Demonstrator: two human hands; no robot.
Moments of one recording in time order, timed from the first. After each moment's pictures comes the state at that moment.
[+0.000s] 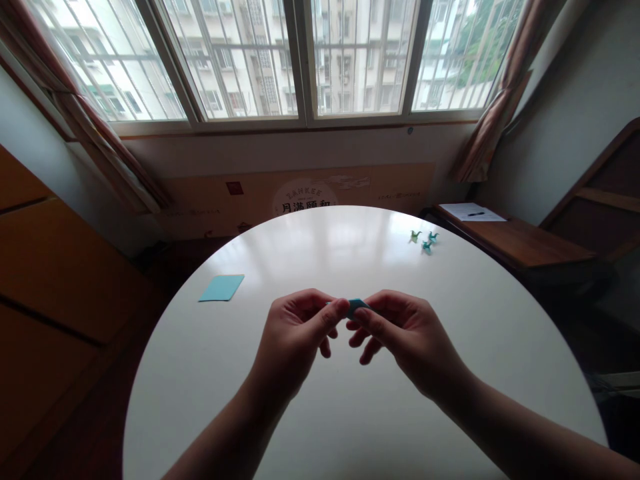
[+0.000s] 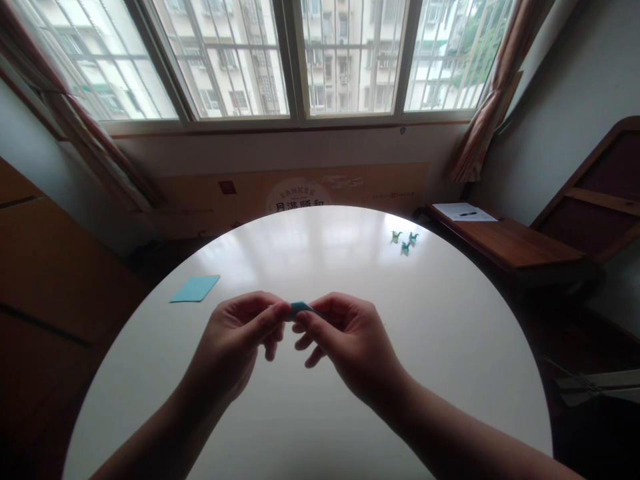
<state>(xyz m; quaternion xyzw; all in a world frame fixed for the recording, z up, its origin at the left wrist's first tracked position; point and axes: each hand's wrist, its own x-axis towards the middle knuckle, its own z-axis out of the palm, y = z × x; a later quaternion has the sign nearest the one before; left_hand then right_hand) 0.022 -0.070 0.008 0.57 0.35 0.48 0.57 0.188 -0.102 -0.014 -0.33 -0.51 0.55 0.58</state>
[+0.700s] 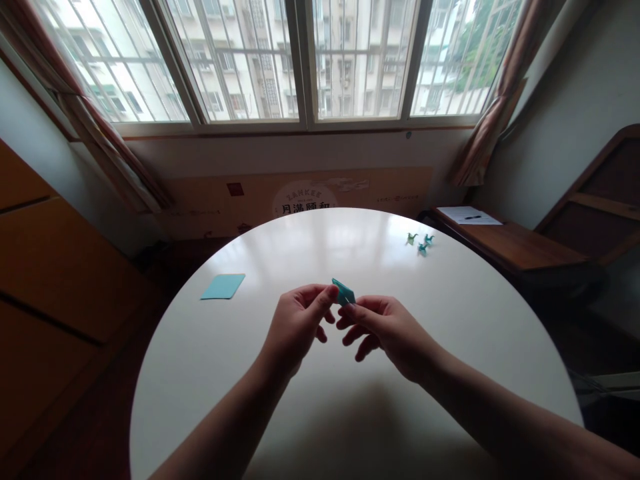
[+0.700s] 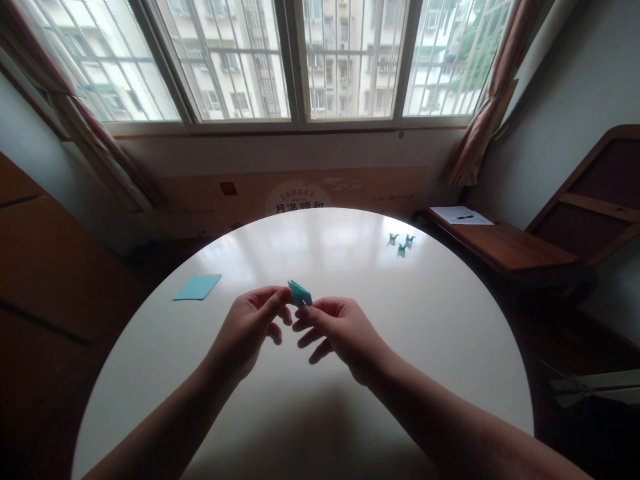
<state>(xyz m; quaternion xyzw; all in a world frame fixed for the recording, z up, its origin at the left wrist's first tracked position) 0.024 -0.056 0.000 0.57 0.41 0.45 0.55 0.191 -0.086 -0.025 -0.40 -0.46 0.64 0.46</state>
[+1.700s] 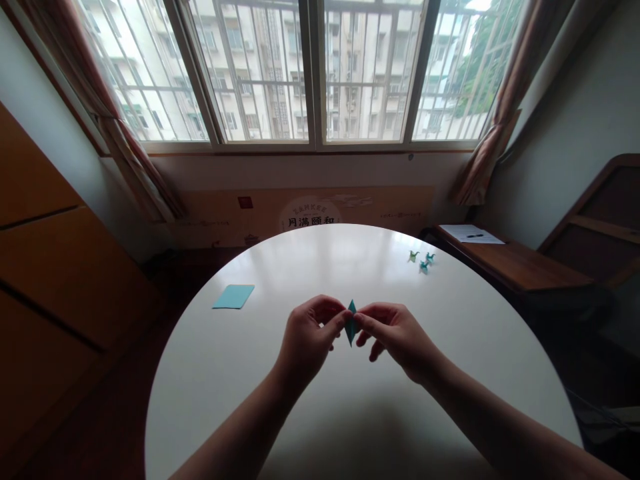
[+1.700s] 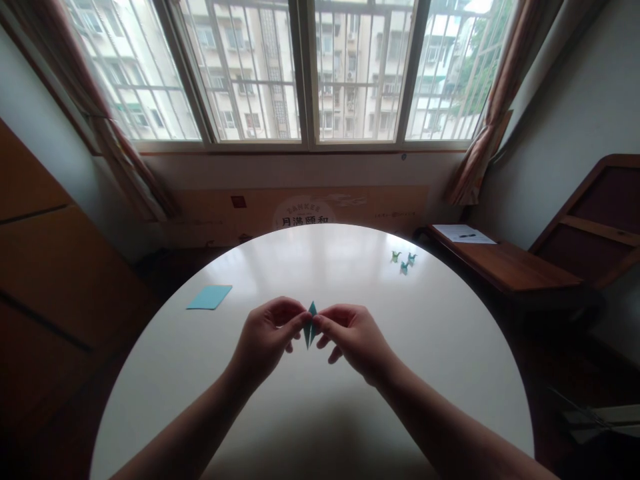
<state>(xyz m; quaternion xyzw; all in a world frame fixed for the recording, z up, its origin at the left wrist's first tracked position) 0.024 -0.060 -0.001 0.64 0.41 0.47 0.45 0.197 -0.079 -0.018 -0.43 -0.53 0.55 0.47</state>
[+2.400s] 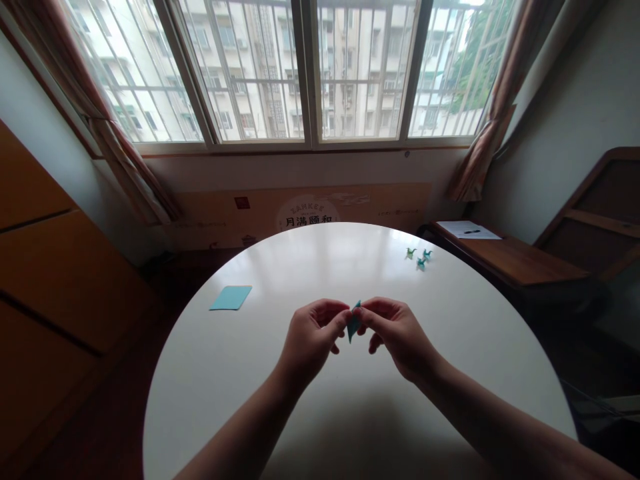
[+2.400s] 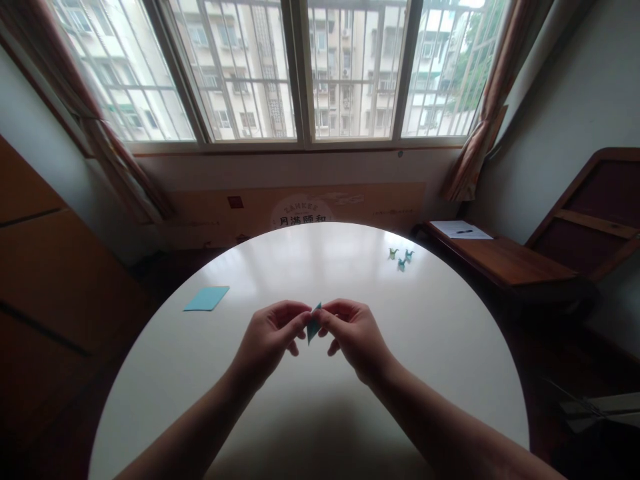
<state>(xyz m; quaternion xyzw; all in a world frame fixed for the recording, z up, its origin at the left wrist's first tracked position) 0.030 -0.062 -0.003 0.61 0.42 0.44 0.50 0.193 -0.079 -0.027 -0.41 -0.47 0.54 0.56</state>
